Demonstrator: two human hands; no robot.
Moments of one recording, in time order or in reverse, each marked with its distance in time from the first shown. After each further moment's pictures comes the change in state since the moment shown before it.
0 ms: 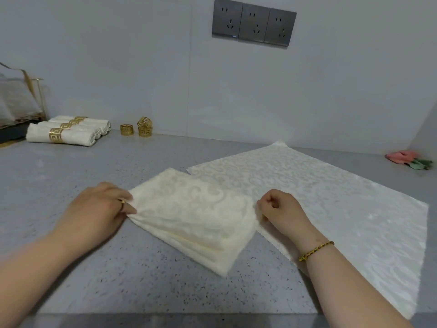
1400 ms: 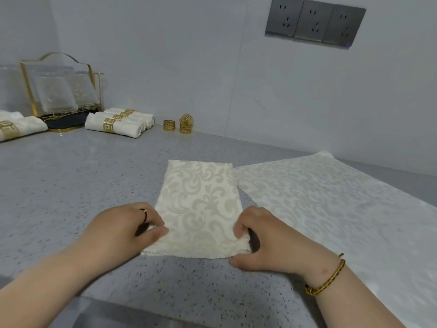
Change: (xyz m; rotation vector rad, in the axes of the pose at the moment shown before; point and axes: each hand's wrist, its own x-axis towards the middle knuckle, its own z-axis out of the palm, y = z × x) left_hand -0.045 0.012 -0.013 -0.351 0.016 -0.205; right_hand -0.007 -0.055 0.051 -0.447 -0.555 -0.482
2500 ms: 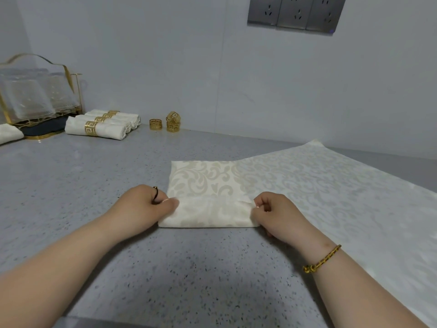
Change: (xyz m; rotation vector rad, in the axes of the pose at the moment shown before) left_hand 0.058 0.016 0.017 -0.315 -0.138 -0.302; right_hand 0.014 0.028 -0.001 0.427 0.283 0.414
